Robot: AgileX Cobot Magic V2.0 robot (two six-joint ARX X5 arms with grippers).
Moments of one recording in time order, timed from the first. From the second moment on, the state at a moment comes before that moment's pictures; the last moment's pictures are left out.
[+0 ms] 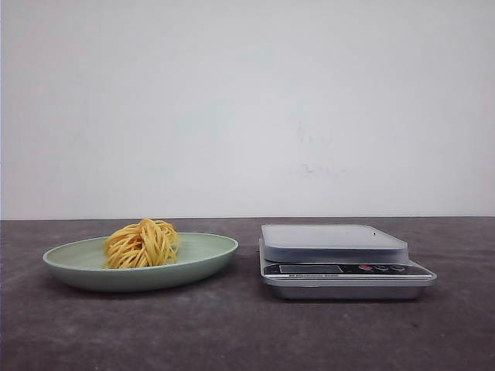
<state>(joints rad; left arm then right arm) -0.55 0.25 1.06 -1.18 -0.27 -0.38 0.67 0.84 1.42 -0.82 0.14 0.00</state>
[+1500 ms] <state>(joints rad) -0.55 0.25 1.06 -1.13 -0.29 -0.33 0.62 0.28 0.89 -0.93 0.18 0.24</state>
